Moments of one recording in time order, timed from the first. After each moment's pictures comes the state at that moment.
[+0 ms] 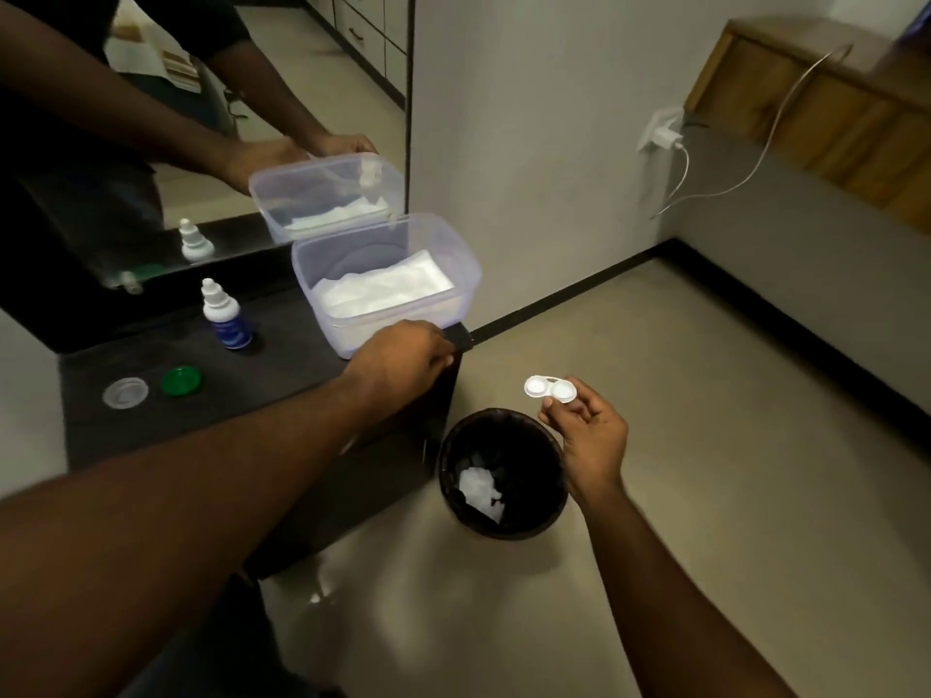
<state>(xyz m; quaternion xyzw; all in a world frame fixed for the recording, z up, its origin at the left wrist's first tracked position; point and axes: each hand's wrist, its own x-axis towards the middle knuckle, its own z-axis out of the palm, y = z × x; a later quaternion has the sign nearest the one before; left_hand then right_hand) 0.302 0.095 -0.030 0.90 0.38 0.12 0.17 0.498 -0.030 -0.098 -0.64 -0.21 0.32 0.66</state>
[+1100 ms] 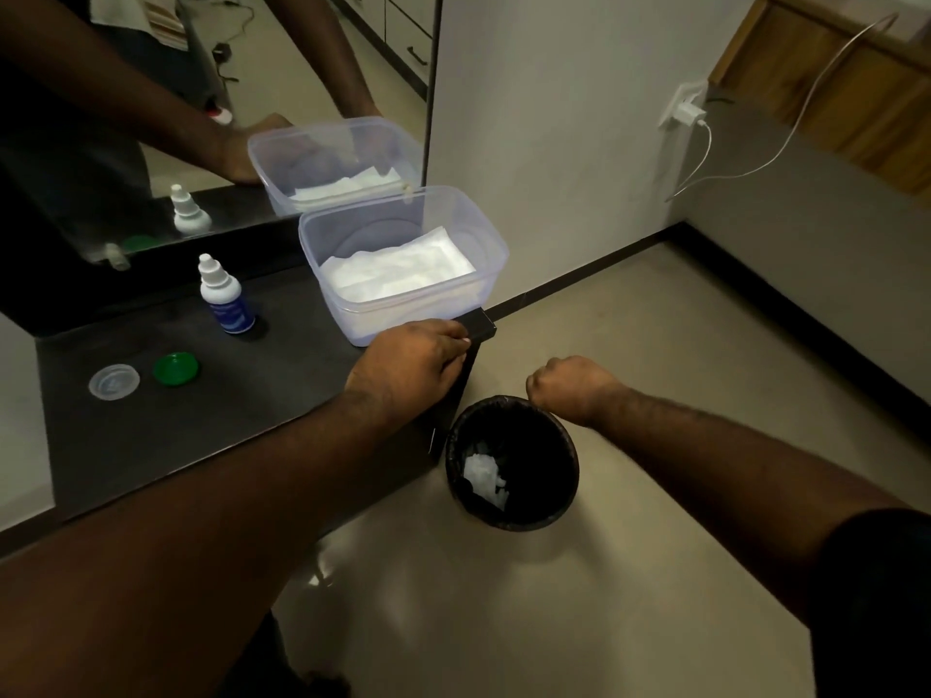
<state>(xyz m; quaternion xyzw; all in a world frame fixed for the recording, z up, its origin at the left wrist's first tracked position) 0.288 0.091 -0.054 0.90 0.34 0.24 0.15 0.515 0.051 -0.081 -0.48 -0.79 -0.08 -0.37</state>
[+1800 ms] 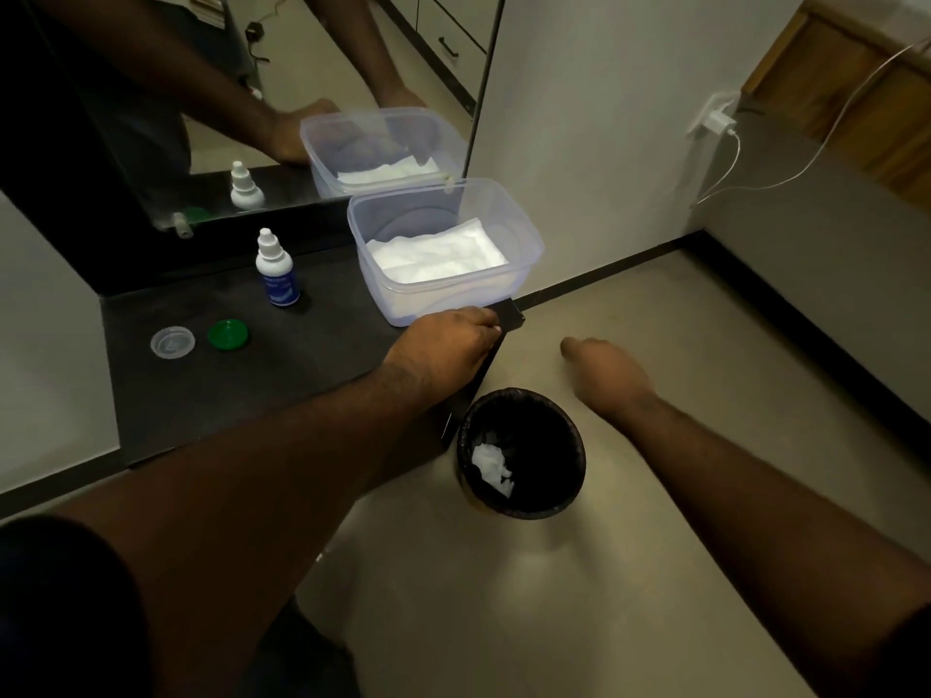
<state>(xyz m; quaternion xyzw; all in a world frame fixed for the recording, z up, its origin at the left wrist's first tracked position) 0.285 0.094 -0.055 0.92 0.30 0.21 0.12 0.514 0.040 -0.075 -0.73 -0.68 0.02 -0.04</state>
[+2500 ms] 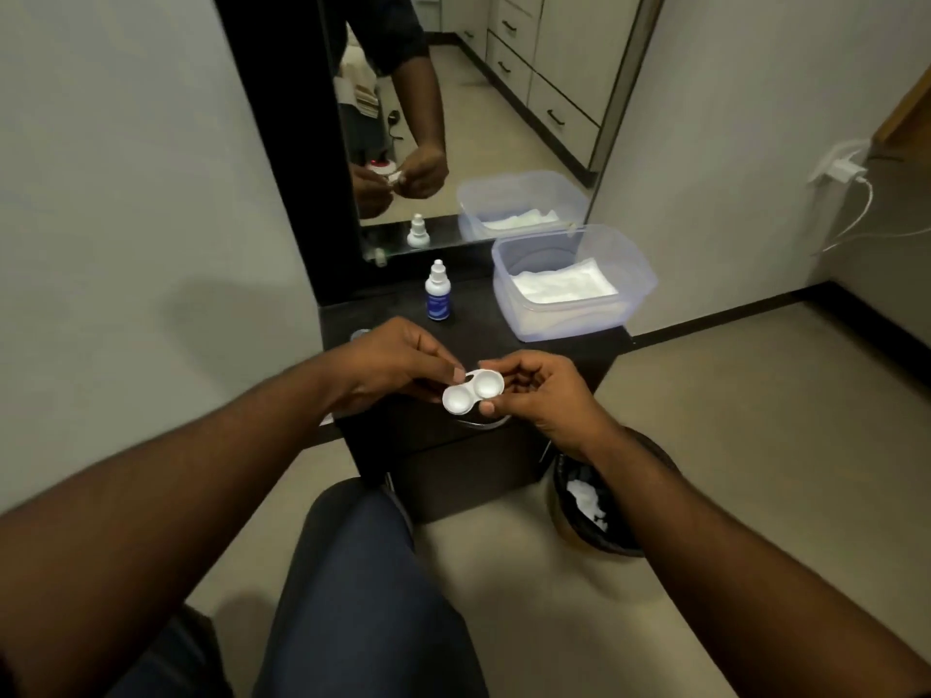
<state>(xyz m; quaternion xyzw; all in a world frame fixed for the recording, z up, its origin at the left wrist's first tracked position) 0.115 0.055 0.007 0.58 0.48 0.20 0.63 0.320 0.006 -0.023 -0.48 -0.57 0.53 0.41</state>
